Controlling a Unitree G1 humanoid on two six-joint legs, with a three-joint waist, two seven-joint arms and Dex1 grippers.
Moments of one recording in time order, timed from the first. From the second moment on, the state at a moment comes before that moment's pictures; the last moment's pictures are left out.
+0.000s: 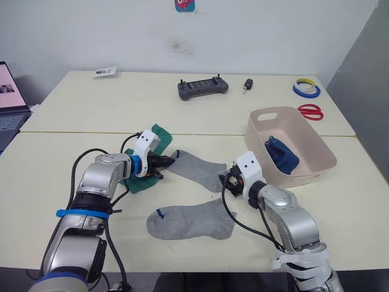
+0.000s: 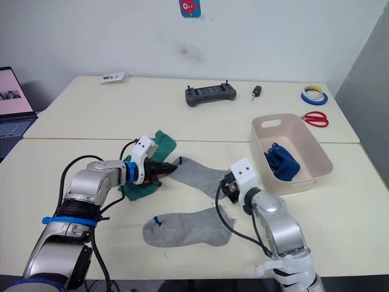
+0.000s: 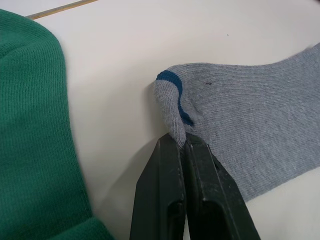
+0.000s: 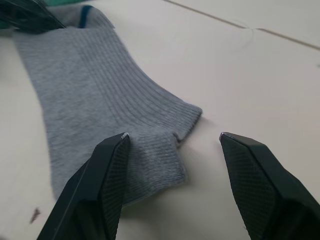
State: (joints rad) left arm -0.66 0.57 -0.06 0.42 -0.25 0.63 -0.92; right arm -0.26 -0.10 0.19 -0.38 -0.04 0.89 0.35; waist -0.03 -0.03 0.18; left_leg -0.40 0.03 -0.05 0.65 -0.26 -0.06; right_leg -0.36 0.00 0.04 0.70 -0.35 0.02
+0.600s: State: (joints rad) left arm -0.53 0.57 0.11 0.22 -0.40 0.72 -0.89; right arm -0.27 -0.13 0.20 -0.40 0.07 0.81 0.39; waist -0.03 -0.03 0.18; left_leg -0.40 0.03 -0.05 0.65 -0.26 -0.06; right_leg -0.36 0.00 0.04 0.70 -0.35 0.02
